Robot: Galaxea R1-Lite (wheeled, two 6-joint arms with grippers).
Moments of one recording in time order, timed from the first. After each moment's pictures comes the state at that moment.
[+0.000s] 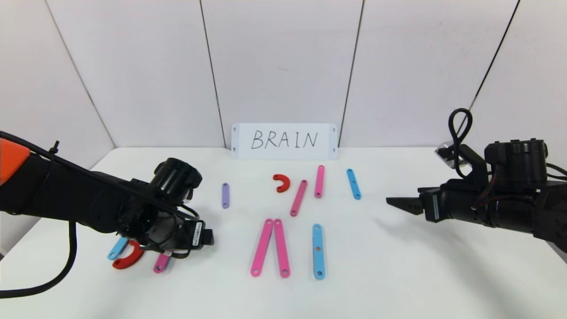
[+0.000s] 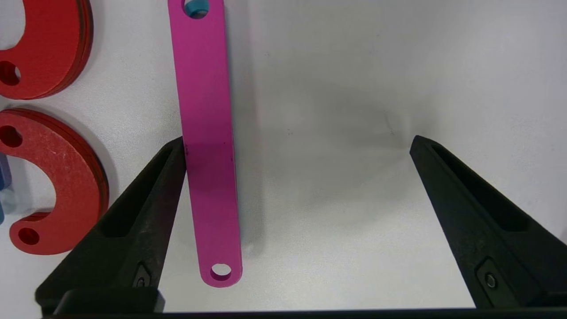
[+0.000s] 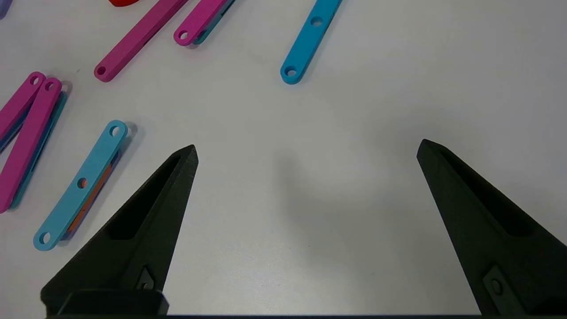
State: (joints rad) left arm -0.37 1.85 -0.95 0.16 0.17 -0.36; right arm 0.11 1.72 -0.69 -0.46 0.34 -0.04
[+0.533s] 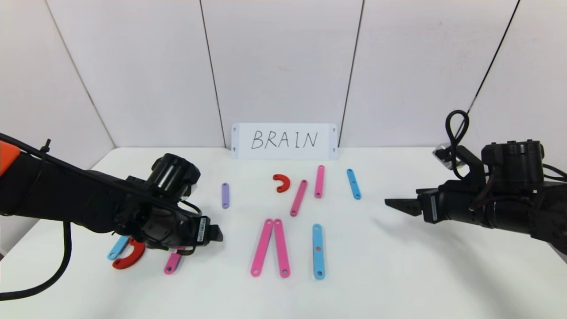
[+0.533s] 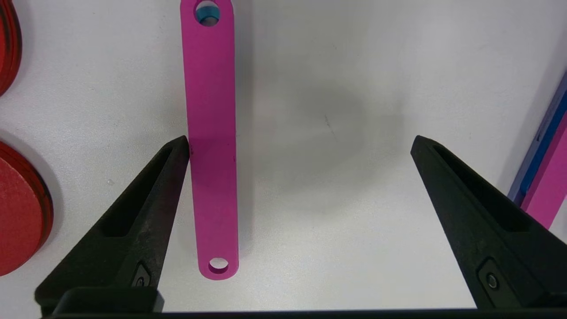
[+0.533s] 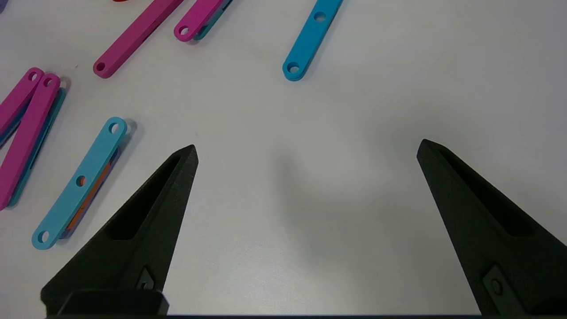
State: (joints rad) left arm -0.37 1.83 -0.95 0.13 0.05 -0.37; right arm 0.11 1.73 -0.69 -0.46 0.34 -0.04
